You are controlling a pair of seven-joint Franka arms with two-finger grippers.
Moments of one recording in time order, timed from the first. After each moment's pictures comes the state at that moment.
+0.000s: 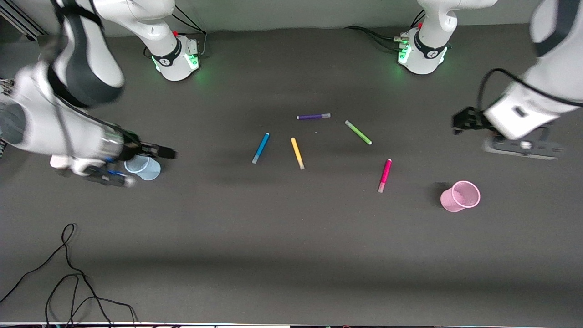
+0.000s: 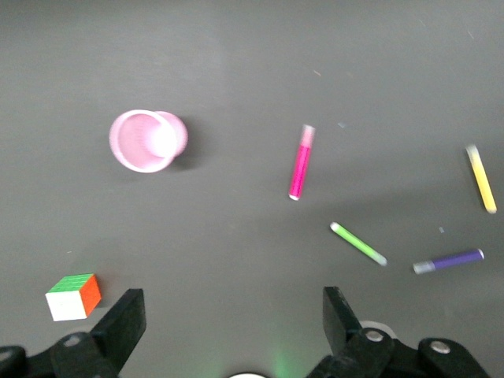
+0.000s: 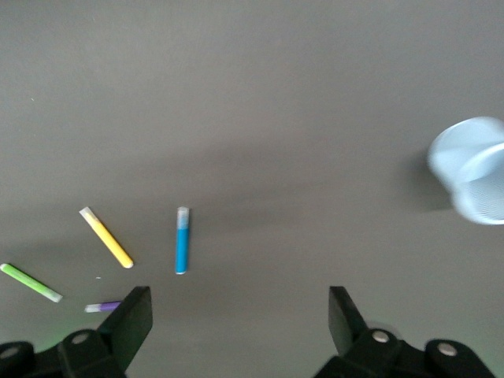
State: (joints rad) left arm -0.10 0.07 -0.14 -1.59 -0.01 1.53 -0.02; right arm 0.05 0.23 0.16 -1.77 0.26 1.76 0.38
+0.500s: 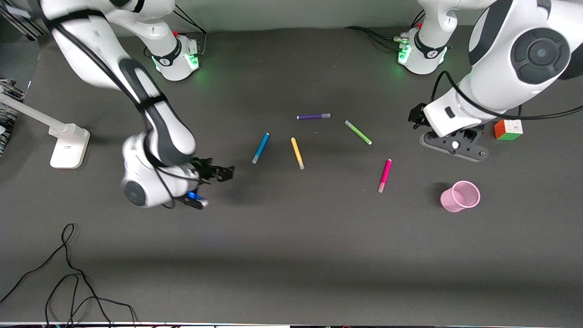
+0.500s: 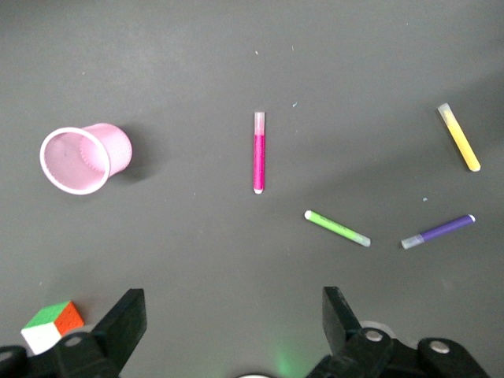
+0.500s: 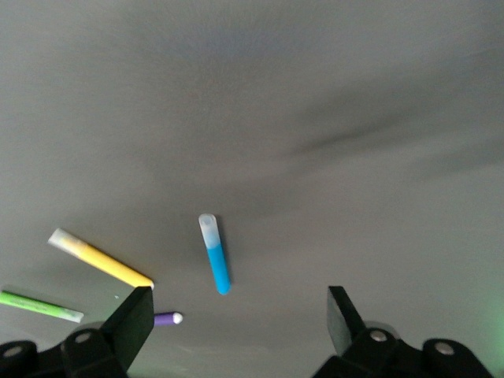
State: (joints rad) left arm -0.12 0.10 -0.21 -1.66 -0.01 1.60 0.02; right arm 0.13 0.66 0.20 -1.67 0.42 1.83 0.53
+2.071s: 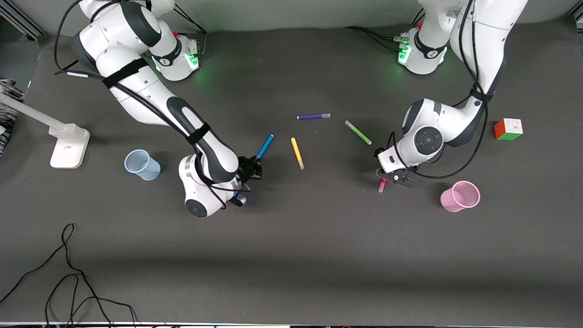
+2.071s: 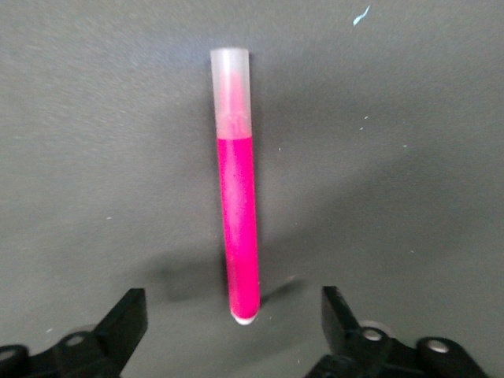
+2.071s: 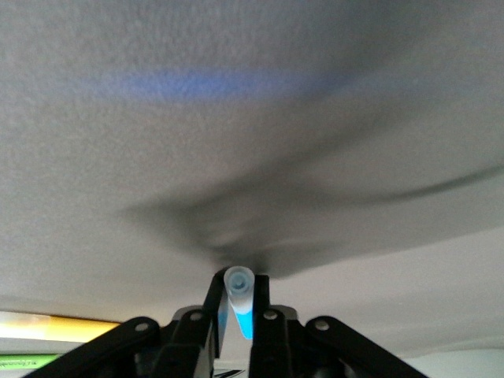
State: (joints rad) left arm -0.13 0.42 -0.21 -2.21 0.04 2.45 0.02; right arm 0.21 0.90 0.24 -1.52 0.44 1.82 0.73
